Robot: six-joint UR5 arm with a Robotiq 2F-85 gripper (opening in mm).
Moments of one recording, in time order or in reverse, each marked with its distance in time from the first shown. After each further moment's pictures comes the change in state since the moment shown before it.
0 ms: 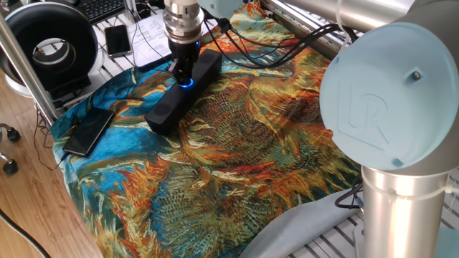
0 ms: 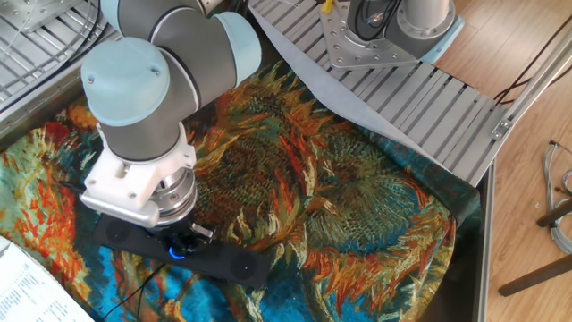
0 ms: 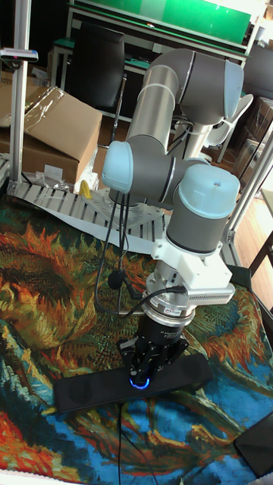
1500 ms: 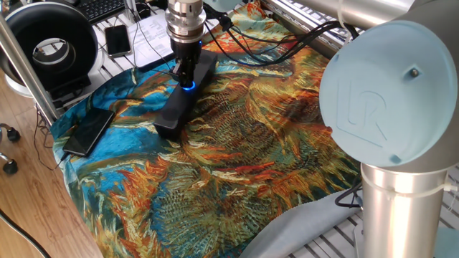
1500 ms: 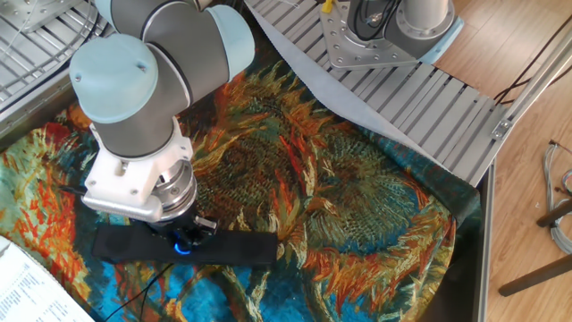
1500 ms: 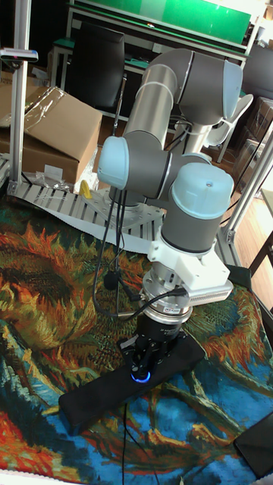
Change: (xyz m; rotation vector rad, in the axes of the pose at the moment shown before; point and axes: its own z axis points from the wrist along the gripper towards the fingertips) arm 0.013 0.005 -0.001 -0.049 0.038 -0.114
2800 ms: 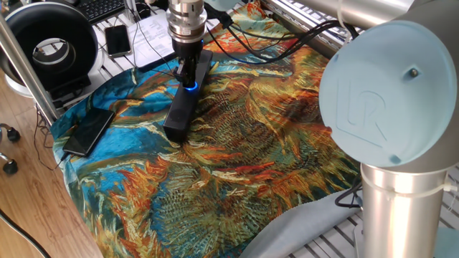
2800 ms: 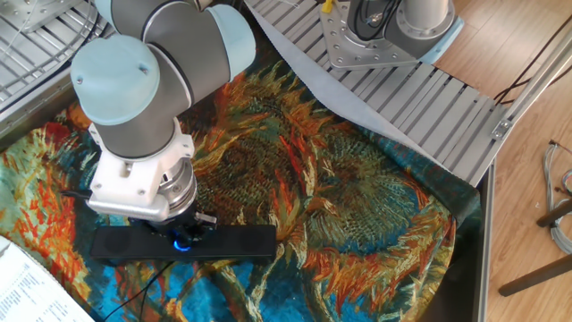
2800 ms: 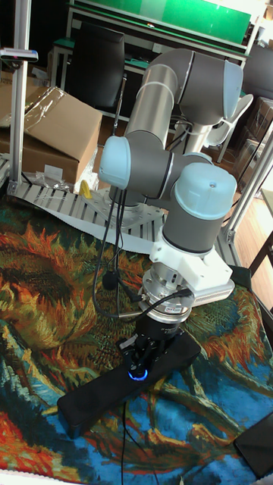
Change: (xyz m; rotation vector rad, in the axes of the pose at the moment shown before) arm 0.005 -0.004 -0.001 0.022 0.019 -0.076
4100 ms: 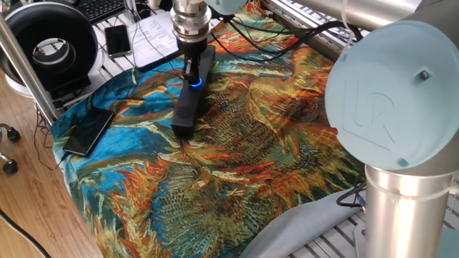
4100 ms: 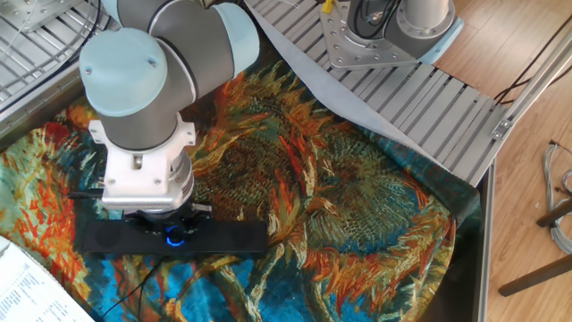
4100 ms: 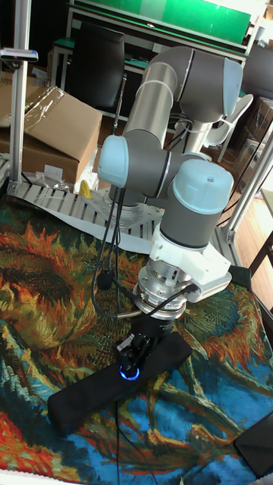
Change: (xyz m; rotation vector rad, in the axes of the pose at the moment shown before) arm 0.007 -0.015 0.001 0.044 -0.017 -0.205
